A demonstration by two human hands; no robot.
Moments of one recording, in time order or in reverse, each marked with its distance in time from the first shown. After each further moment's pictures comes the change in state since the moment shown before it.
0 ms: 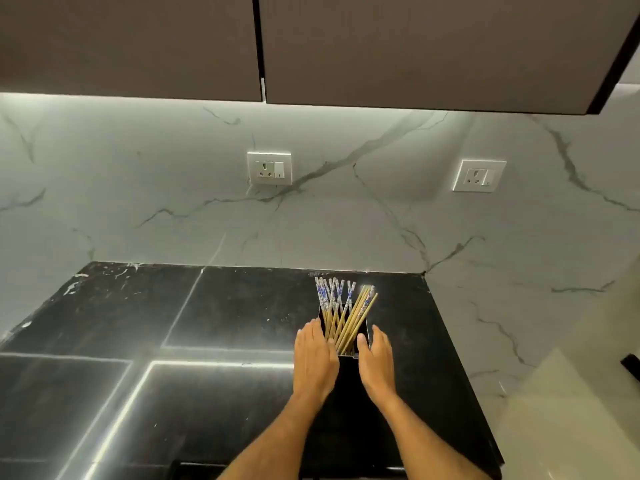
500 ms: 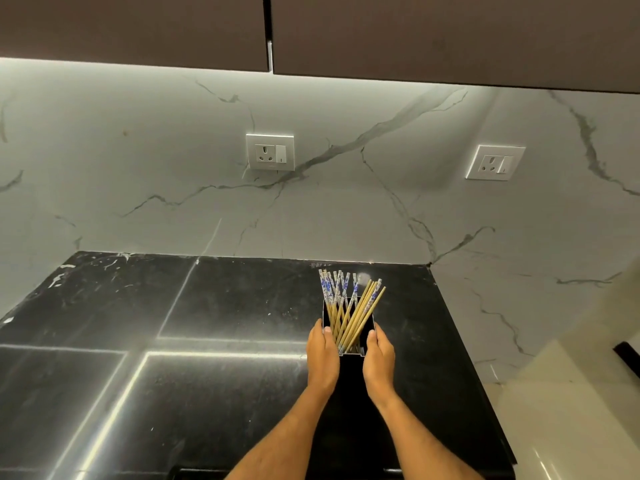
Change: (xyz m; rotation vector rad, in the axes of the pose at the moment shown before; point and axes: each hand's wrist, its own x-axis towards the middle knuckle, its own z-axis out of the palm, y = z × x) left_hand 0.022 -0.019 0.034 -0.560 -0.025 -0.335; right_hand 0.010 0.003 0.030 0.366 0.071 0.010
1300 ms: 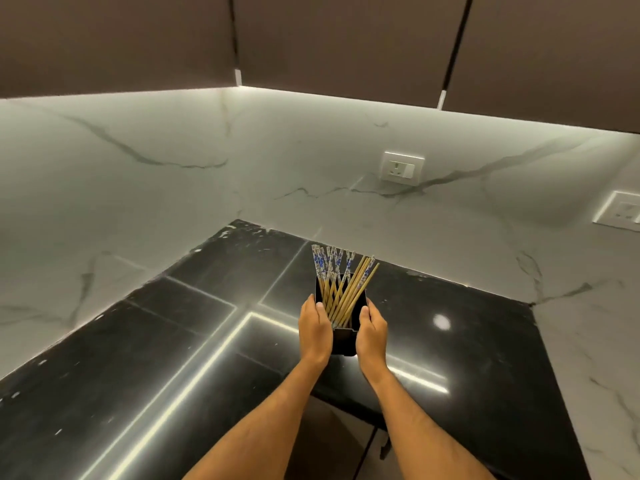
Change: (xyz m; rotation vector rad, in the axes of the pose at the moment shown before) left_hand -0.093 0.014 -0.216 -0.045 0.464 0.056; right_hand -0.167 -0.067 0.118 0.142 -0.402 -0.232
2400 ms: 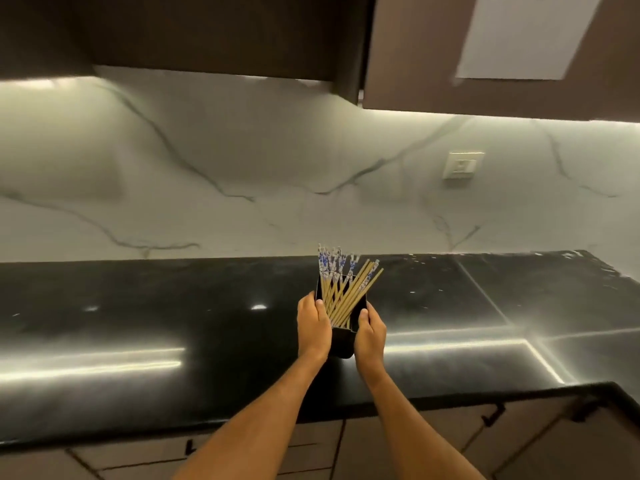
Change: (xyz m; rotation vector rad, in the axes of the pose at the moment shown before) left_hand -0.503 -0.017 -0.546 0.155 1.039 -0.223; right_hand -0.651 -0.046 0.180 0.181 -1.081 -0.003
